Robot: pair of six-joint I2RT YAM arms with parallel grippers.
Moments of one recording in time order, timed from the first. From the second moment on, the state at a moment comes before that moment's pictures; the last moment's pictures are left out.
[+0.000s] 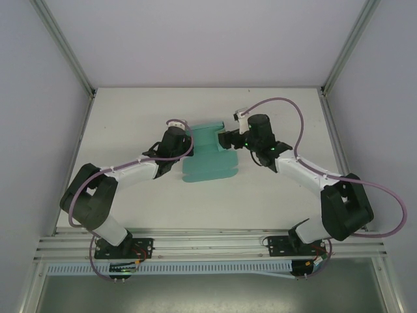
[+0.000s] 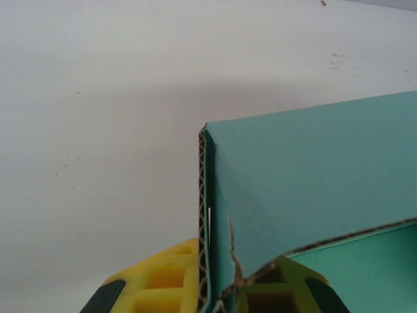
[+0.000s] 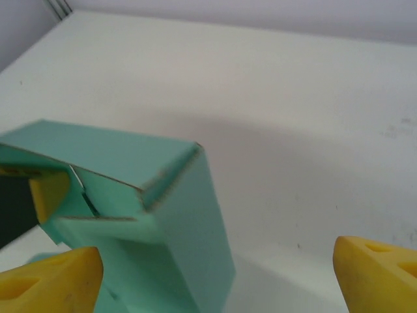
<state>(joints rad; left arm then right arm) -0.59 1.60 0.86 0.15 -0.18 -0.46 0.52 1.43 0.90 0.02 -0.12 0.14</state>
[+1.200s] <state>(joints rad) -0.59 1.60 0.86 0.14 -0.12 -0.44 0.50 1.72 1.10 -0.05 -0.16 0.13</state>
